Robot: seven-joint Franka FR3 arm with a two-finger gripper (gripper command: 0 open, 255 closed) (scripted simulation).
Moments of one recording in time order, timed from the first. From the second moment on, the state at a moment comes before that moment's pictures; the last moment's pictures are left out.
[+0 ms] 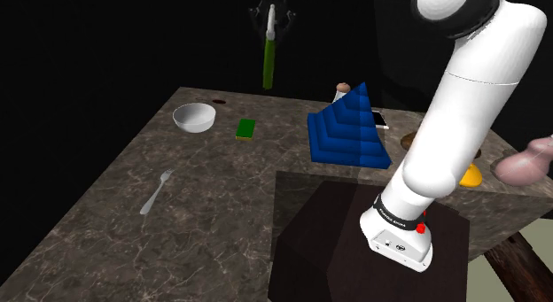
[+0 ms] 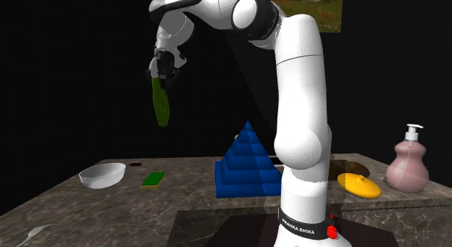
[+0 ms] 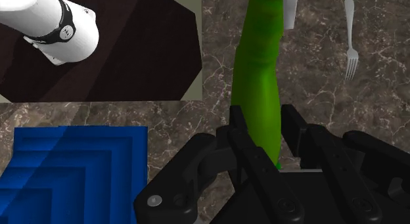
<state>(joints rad) -0.06 0.13 -0.12 -1.42 0.40 1.18 0.88</state>
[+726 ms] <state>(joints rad) 0.09 0.12 0.00 -1.45 0.46 1.31 1.12</state>
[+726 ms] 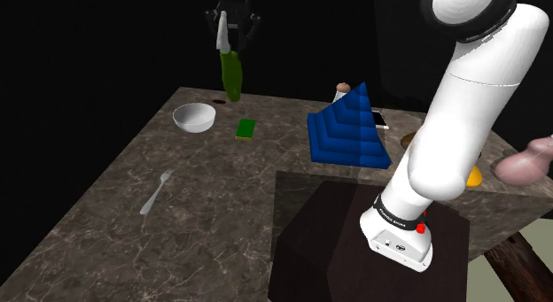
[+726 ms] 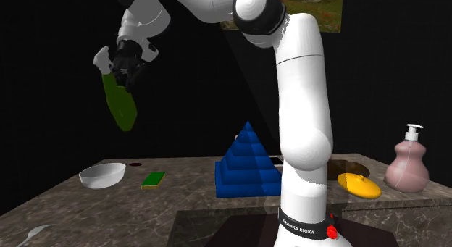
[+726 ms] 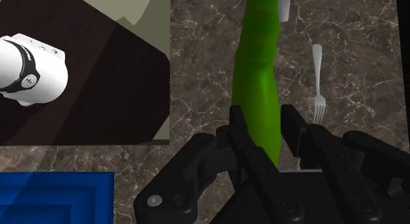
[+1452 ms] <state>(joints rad) 0.24 0.26 0.10 -1.29 0.48 1.40 1.35</state>
